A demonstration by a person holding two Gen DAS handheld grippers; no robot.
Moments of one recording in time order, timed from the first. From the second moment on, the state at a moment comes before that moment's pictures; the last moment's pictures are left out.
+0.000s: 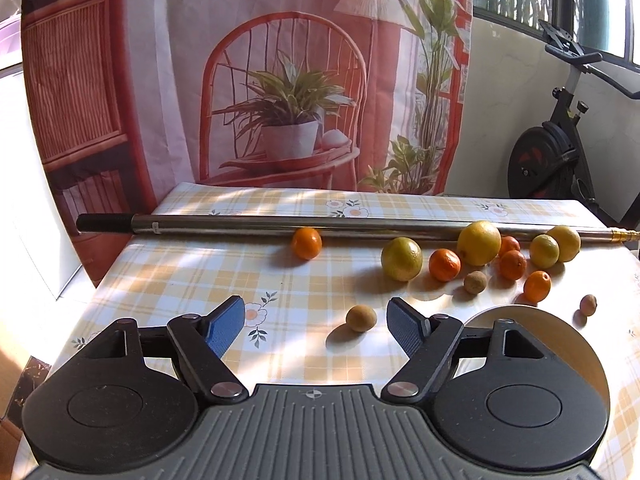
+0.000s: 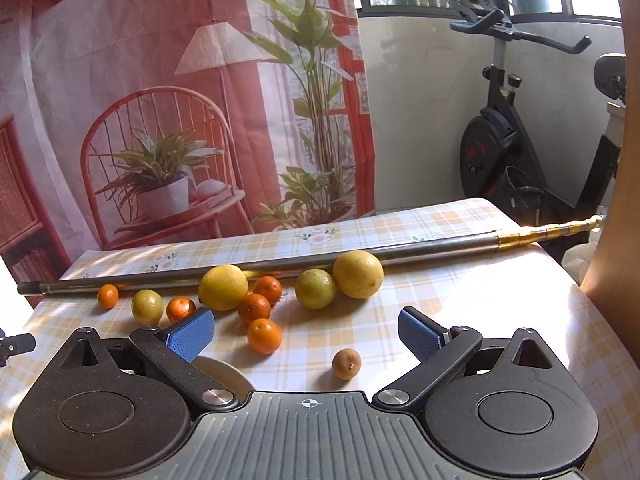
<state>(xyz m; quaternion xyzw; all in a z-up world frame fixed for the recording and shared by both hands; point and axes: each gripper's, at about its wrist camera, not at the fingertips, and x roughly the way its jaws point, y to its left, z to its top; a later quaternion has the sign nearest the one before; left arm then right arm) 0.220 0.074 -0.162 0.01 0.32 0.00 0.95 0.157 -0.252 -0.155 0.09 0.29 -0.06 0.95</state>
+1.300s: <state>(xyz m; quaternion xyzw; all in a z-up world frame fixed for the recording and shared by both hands) 0.299 0.053 -0.226 0.02 0.40 -0.06 0.91 0.205 -0.300 -0.204 0.15 0.33 -0.10 0.93</state>
